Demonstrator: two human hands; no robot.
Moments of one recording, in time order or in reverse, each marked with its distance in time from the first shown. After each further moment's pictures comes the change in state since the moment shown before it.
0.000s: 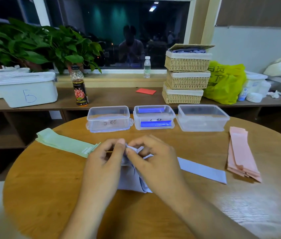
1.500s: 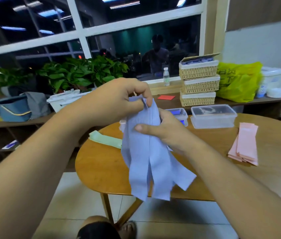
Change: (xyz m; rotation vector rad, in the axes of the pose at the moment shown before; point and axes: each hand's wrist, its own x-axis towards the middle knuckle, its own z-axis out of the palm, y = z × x) left_hand -0.030 0.270 -0.034 0.933 -0.603 0.486; right_hand 0.001 -0.122 -0.093 0.575 -0.454 0.113
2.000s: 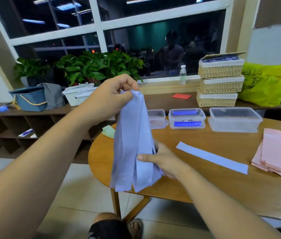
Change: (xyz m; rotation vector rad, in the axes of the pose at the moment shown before) left_hand -0.025 -0.087 0.002 -0.217 0.288 -0.217; right_hand 0.018 0.121 0.052 0.179 -0.154 0.306
